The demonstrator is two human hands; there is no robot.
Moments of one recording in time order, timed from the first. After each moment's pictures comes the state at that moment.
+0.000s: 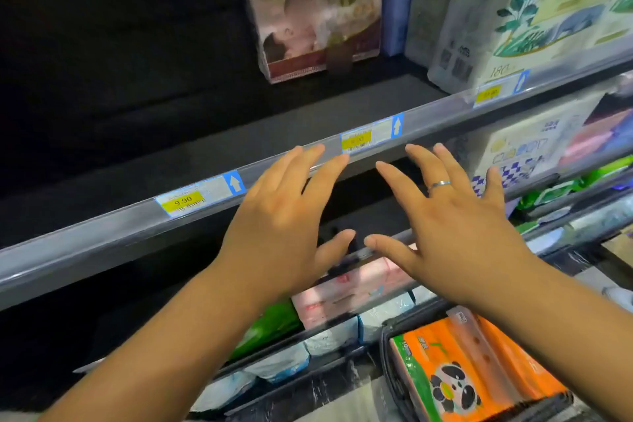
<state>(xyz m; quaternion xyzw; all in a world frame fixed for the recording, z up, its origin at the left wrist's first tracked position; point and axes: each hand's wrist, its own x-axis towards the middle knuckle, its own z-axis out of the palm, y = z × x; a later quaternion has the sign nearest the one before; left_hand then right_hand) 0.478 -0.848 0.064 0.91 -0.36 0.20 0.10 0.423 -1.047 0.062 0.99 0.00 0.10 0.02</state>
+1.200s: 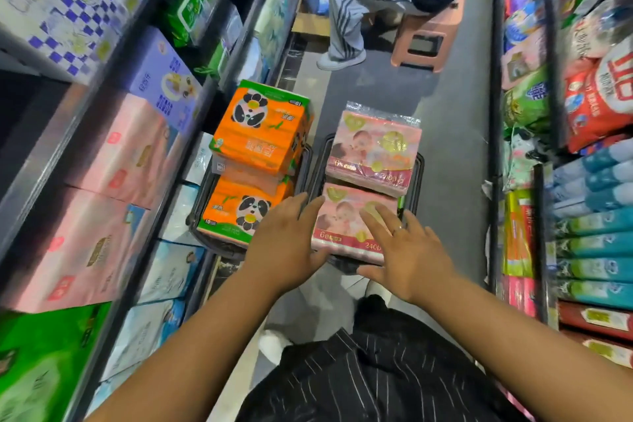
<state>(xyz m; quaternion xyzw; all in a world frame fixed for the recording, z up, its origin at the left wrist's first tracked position) 0.151 -1.092 -0.175 0.72 -0.67 -0.19 0.01 -0.052 -1.158 -0.178 0.84 -0.43 -0.24 -0.21</state>
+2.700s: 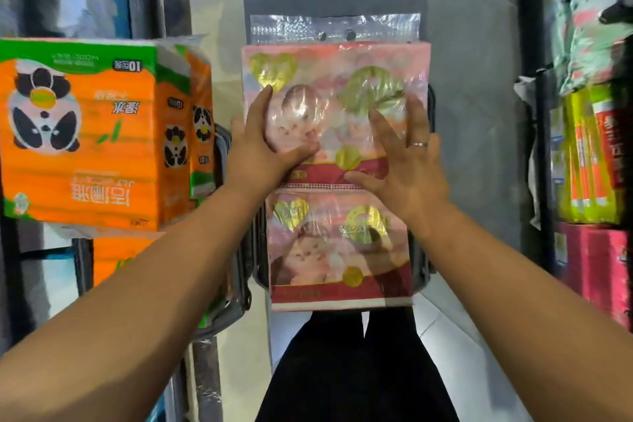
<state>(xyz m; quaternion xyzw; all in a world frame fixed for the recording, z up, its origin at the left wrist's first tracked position) 0.176 -1.401 -0.527 0.76 -0.51 -0.37 0.18 -0.055 -1.396 -0.528 0.71 -0.65 -0.02 -0.26</state>
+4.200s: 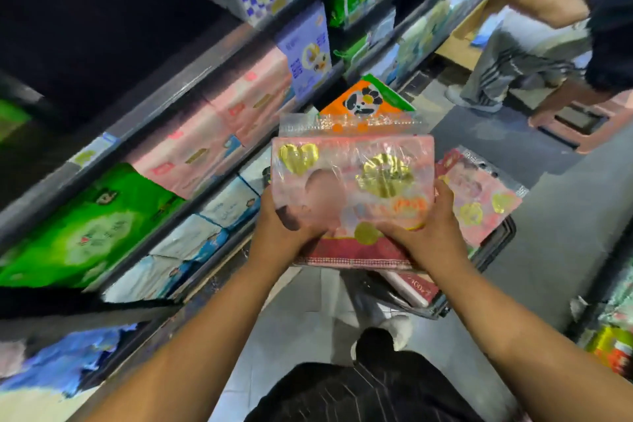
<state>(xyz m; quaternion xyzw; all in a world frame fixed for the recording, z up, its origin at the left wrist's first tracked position) 0.149 -1.019 -0.193 0.83 -0.12 -0.25 0.48 -0.003 -1.201 -0.208 0.76 -0.40 0.13 -0.50</state>
